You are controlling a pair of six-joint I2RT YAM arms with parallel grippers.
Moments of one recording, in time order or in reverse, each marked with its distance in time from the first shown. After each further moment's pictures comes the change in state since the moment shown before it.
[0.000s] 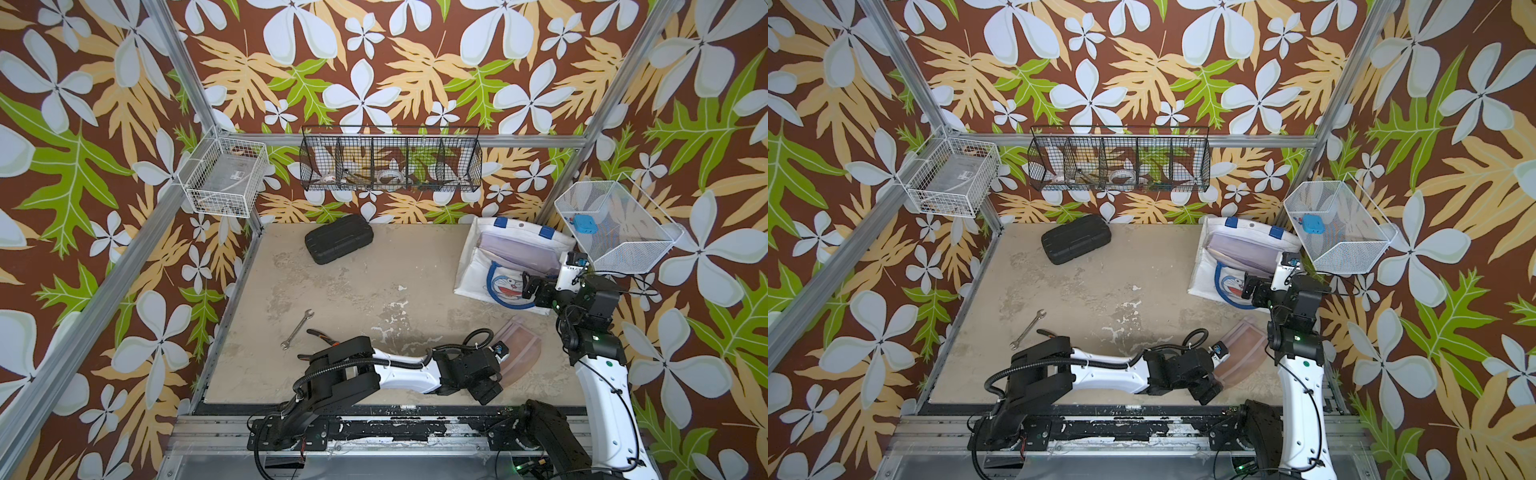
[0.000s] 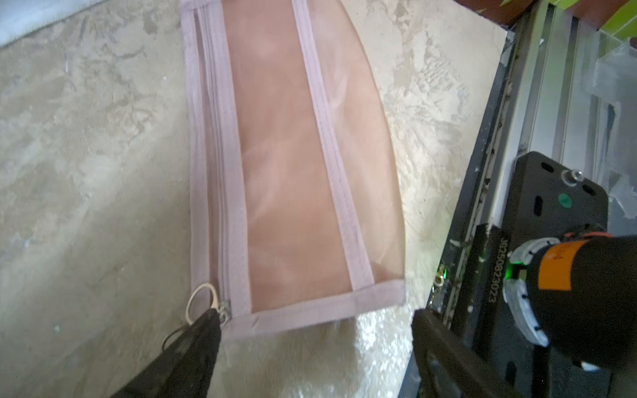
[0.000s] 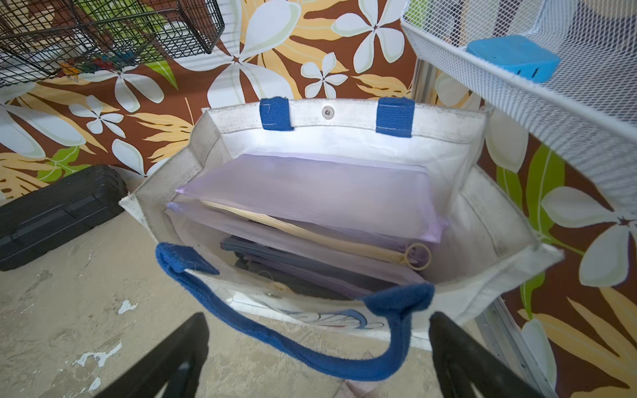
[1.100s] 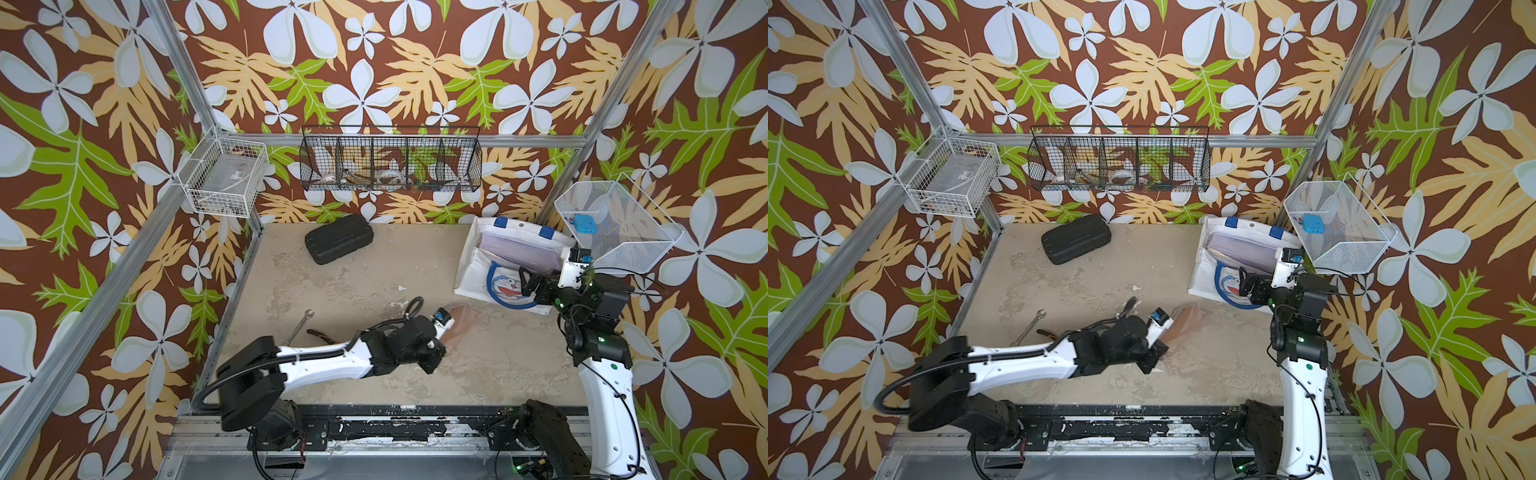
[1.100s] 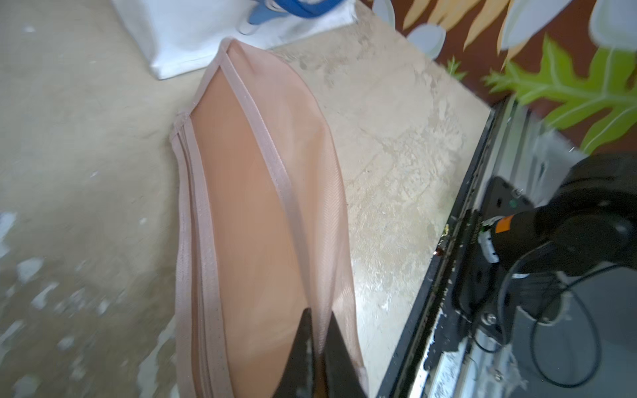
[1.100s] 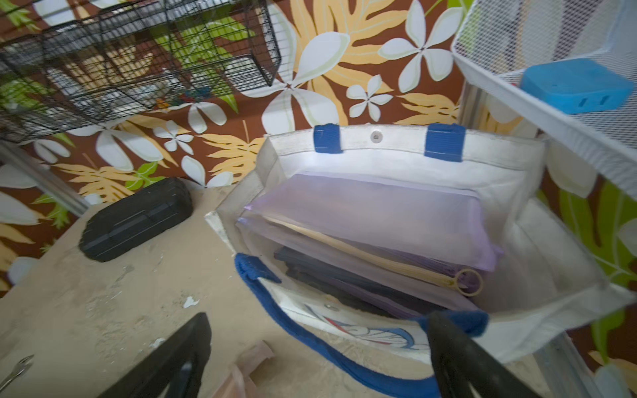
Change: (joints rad) left arm 0.264 -0.657 -0.519 -0.003 0.183 -0.098; right arm -0.013 -0.019 0.057 -0.015 -0.212 0.055
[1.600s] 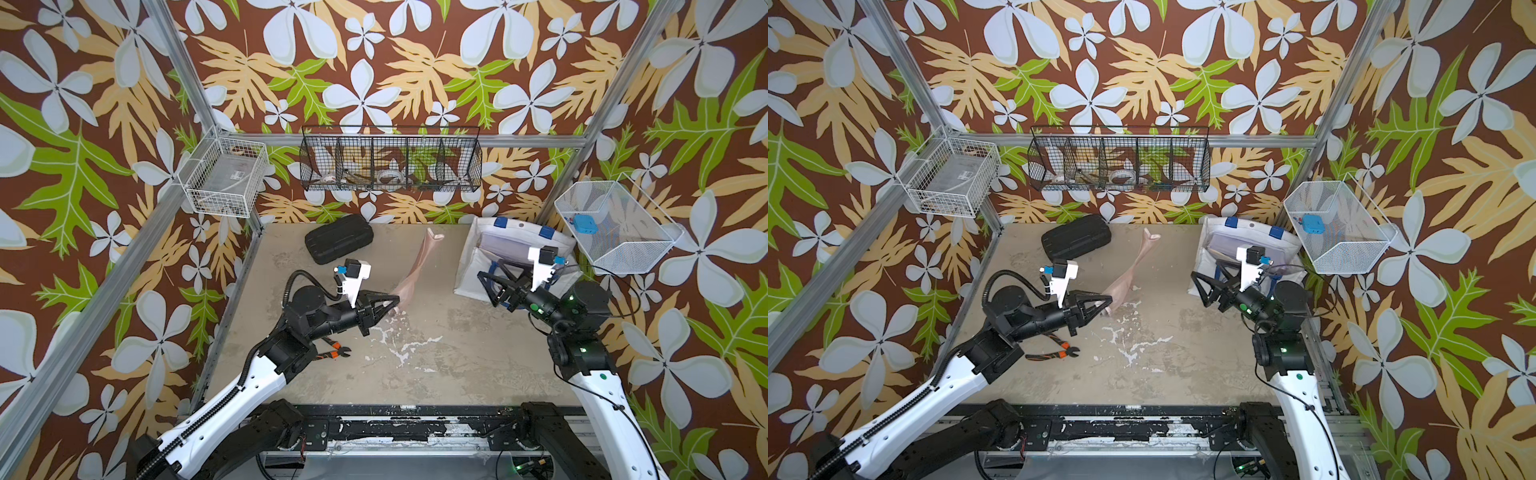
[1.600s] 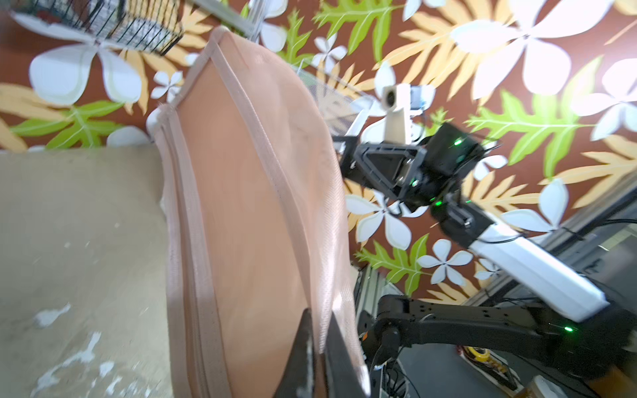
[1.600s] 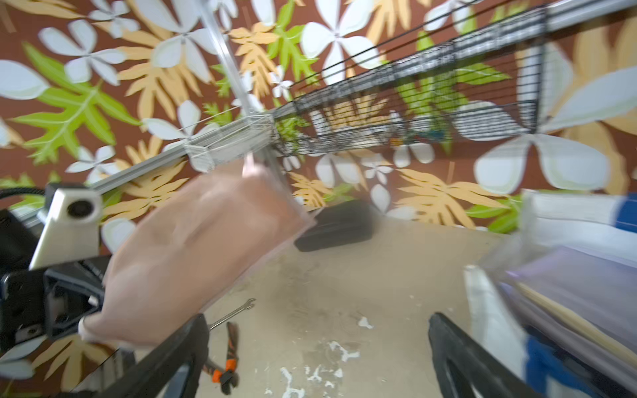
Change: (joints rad) left arm 0.469 -0.560 -0.133 0.267 0.531 -0.185; right arm 0.369 -0.061 -0.129 0.439 -0.288 0.258
